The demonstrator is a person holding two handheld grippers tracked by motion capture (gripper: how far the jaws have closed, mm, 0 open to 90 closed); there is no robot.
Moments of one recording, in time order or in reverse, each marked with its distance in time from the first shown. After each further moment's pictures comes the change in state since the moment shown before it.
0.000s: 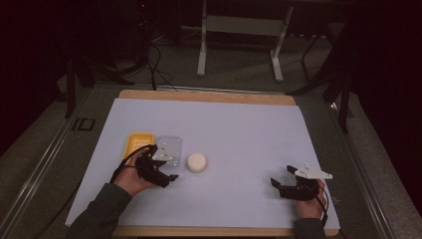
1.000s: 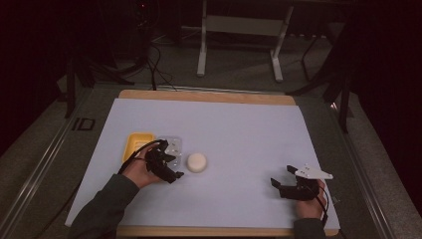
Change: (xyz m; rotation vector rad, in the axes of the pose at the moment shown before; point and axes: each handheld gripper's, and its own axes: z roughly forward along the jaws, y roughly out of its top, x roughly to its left) left arm 0.007 0.023 0.018 0.085 -0.027 0.054; right arm 0.000 0.000 0.000 -0.003 0.001 0.005
